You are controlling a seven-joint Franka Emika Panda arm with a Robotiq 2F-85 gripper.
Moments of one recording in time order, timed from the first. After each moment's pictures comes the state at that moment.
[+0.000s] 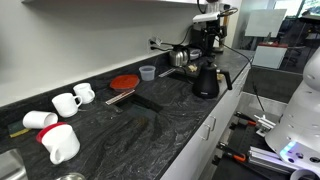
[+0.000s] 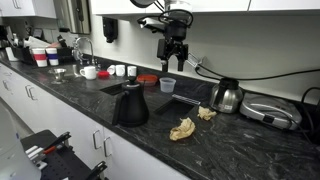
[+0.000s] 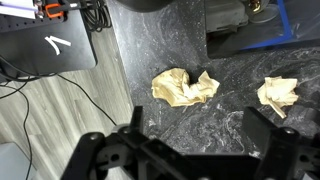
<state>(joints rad) -0.27 -0.11 -0.15 -2.10 -0.19 1.94 1.35</state>
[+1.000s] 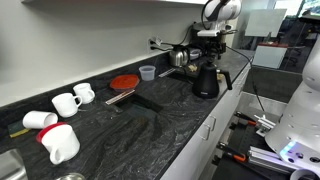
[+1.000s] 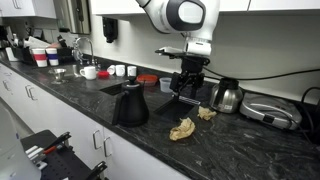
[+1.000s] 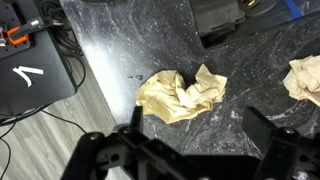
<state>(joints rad) -0.29 0.11 -0.31 -2.10 0.03 2.13 1.26</state>
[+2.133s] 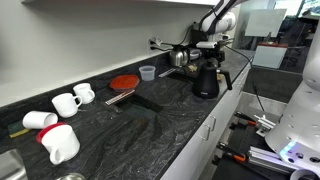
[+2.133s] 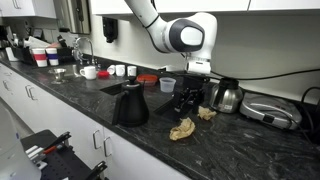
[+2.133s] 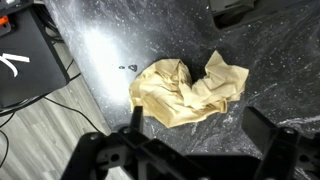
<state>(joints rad) -0.28 0.23 -0.32 -2.11 -0.04 2.23 1.31</state>
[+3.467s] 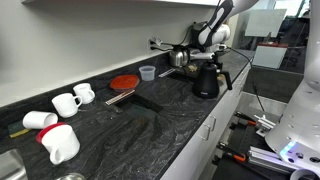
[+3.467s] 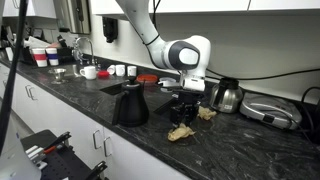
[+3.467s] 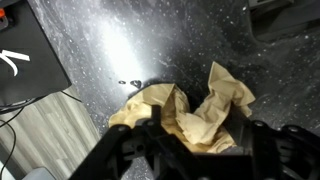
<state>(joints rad) -0.25 0.35 -0.33 -2.11 -0.07 2.27 1.34</state>
